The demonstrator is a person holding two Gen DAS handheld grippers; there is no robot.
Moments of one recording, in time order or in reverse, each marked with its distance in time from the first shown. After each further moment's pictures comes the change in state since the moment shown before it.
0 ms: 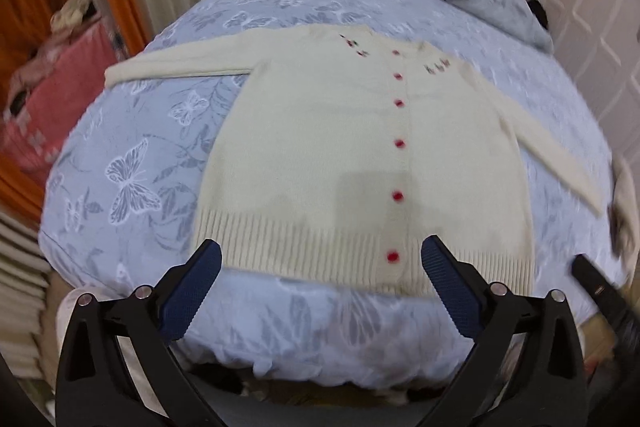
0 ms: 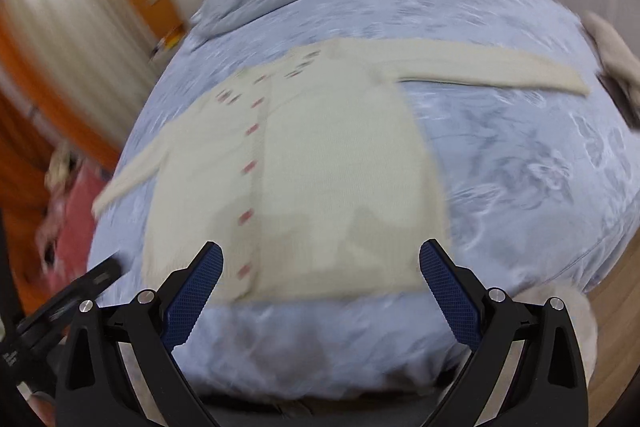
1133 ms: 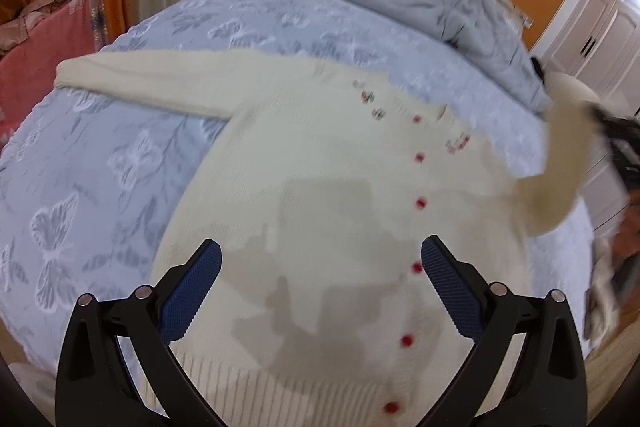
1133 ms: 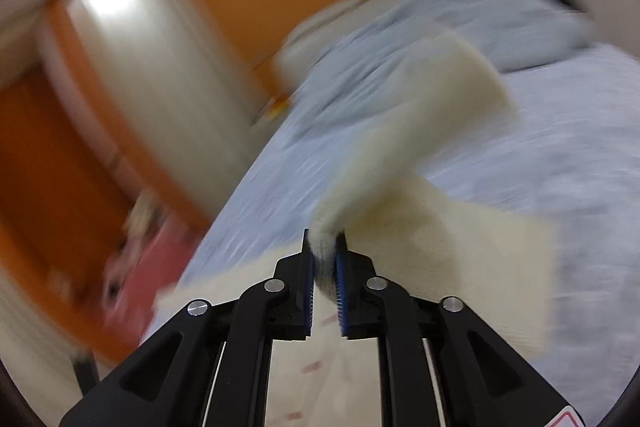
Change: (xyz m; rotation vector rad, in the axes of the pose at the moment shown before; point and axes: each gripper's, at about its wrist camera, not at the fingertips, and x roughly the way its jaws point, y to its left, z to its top) left arm 0.102 0.029 0.102 -0.141 -0.085 -0.159; right arm 0.139 0.102 0.251 -0.269 -0.140 0.479
